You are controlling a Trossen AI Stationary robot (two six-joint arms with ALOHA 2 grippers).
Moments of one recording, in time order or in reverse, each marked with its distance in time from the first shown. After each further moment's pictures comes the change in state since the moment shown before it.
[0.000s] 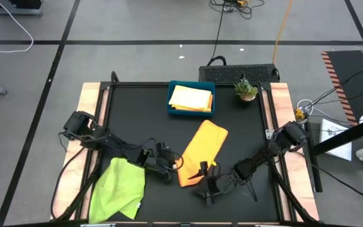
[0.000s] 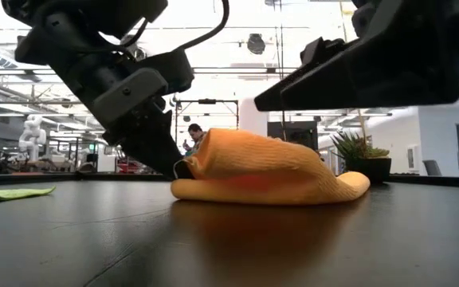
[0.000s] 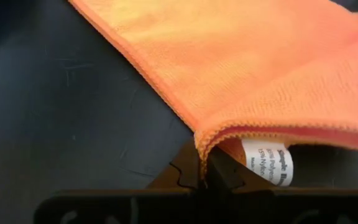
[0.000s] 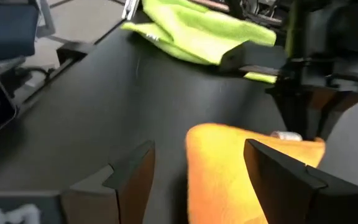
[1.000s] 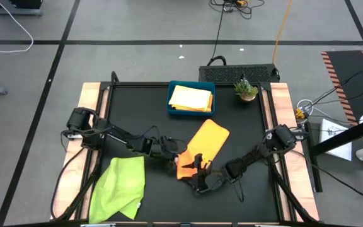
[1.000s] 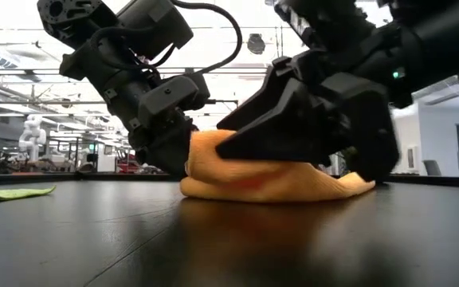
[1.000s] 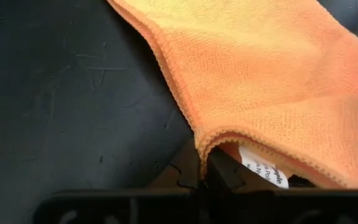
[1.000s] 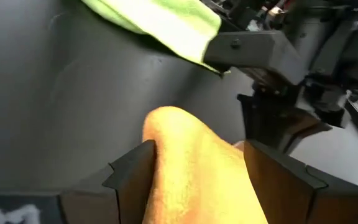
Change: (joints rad) left arm 0.161 0.000 0.000 0.020 0.205 -0.046; right arm -0.079 0.123 0.096 -0.019 0.179 -0.218
